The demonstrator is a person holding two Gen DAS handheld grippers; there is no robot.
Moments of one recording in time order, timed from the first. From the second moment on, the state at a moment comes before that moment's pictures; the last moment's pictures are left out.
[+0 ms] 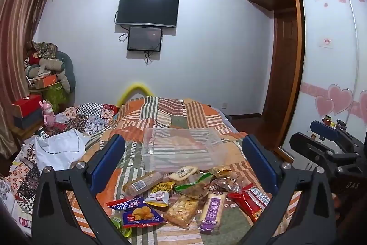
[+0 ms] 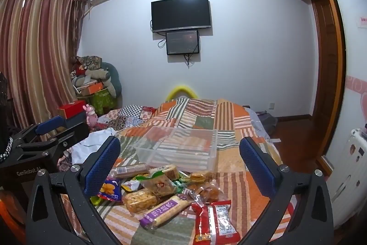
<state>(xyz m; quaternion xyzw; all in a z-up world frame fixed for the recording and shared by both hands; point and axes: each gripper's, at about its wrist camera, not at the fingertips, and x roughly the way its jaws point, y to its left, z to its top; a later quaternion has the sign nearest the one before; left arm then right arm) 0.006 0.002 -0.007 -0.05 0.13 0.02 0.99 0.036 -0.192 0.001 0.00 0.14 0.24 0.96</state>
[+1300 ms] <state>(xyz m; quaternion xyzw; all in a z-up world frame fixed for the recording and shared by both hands) 0.011 -0.004 -0.011 -0.05 0.14 0.01 0.99 0.042 -0.195 -0.006 0.01 0.15 0.24 0.96</state>
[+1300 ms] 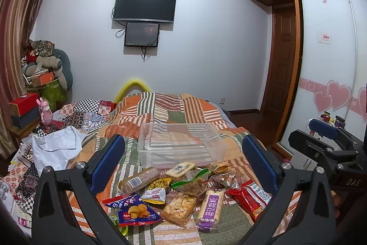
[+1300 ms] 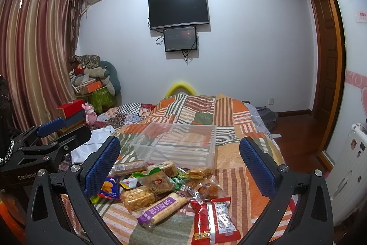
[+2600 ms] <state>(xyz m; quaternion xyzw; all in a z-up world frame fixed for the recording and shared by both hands) 0.028 0.025 -0.024 -0.05 0.18 0.02 0.98 0.068 -0.203 -0.023 0.00 0.21 0.24 0.95</state>
